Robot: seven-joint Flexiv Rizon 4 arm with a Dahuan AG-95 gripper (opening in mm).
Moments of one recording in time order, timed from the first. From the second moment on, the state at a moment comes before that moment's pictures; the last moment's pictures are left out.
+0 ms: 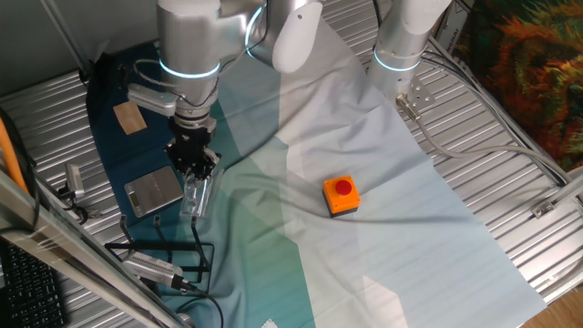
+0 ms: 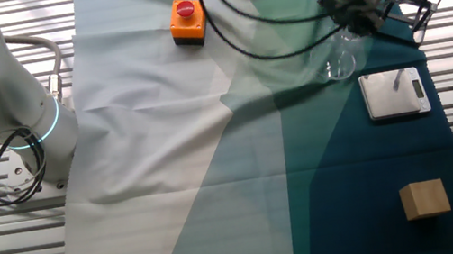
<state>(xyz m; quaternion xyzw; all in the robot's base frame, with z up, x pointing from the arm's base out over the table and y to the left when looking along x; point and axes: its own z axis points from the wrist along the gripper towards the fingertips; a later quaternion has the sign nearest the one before) 0.621 0.093 0.140 -0.35 0.93 0.04 0.14</state>
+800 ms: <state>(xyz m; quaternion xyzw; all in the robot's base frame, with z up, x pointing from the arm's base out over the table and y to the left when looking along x) 0.610 0.080 0.133 -0.35 0.94 -0.02 0.01</state>
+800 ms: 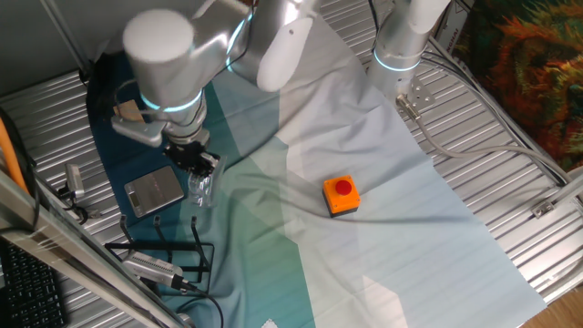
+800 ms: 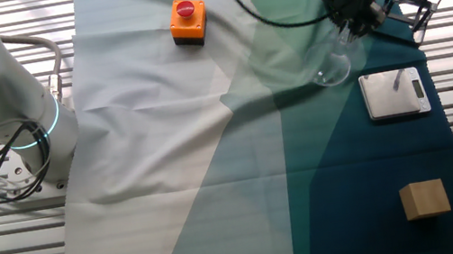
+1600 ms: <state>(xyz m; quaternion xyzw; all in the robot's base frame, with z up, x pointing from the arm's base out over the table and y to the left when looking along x) 0.593 0.068 0.131 -0.34 0.94 -0.05 -0.05</state>
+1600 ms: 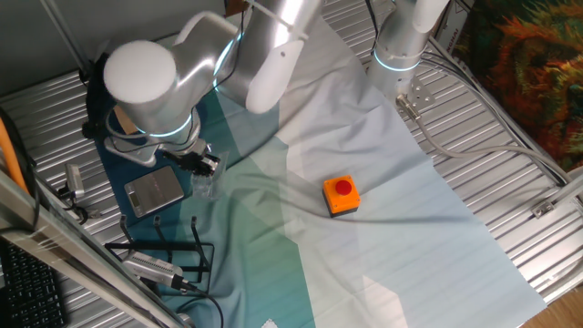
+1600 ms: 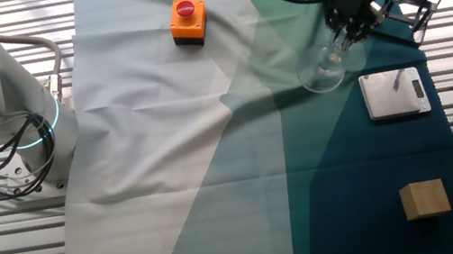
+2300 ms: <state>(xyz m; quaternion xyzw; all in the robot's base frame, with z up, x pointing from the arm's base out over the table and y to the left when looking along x) 0.574 0.057 0.128 -0.36 0.93 -0.08 -0.09</state>
